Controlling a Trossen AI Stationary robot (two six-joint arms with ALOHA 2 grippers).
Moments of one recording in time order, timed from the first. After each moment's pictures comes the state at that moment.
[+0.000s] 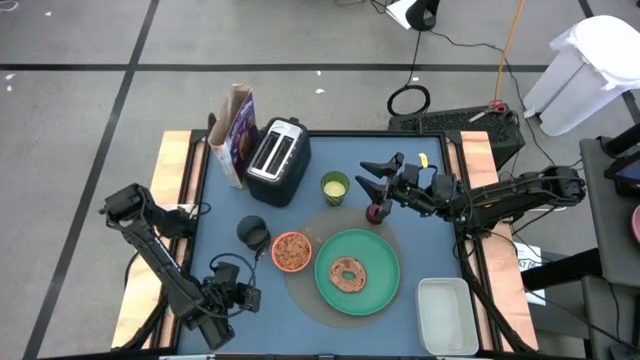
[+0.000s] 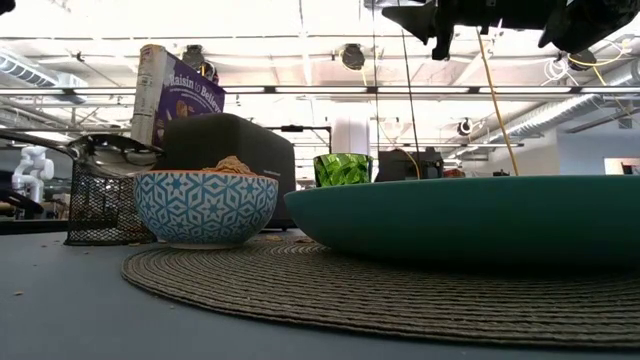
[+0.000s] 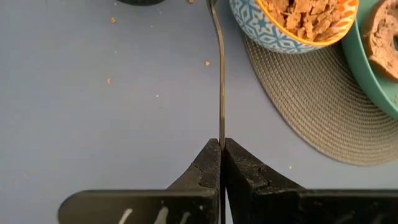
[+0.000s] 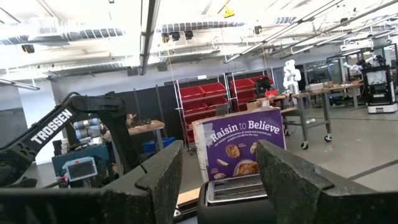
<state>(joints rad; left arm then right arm) -0.94 1.70 1.13 -0.98 -0.51 -2.33 0.02 1.17 0.50 1.00 0.36 0.09</state>
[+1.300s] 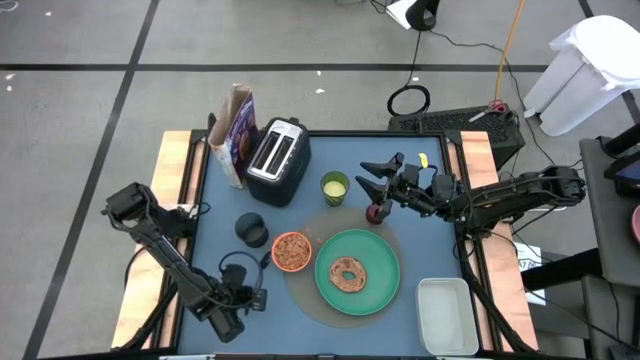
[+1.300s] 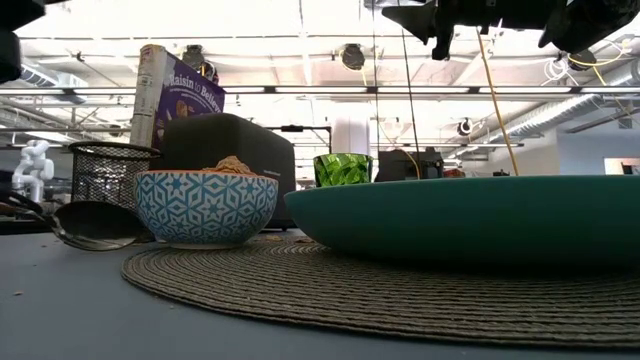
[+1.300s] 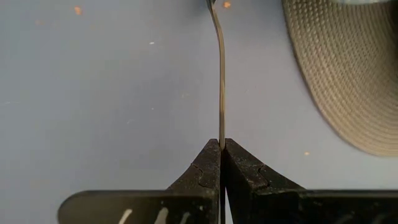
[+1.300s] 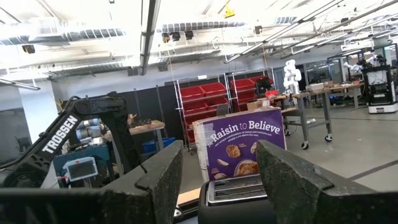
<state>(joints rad) -0.88 1.70 0.99 -0.68 -0.37 -2.31 0.02 1.17 0.50 1.00 0.36 0.09</state>
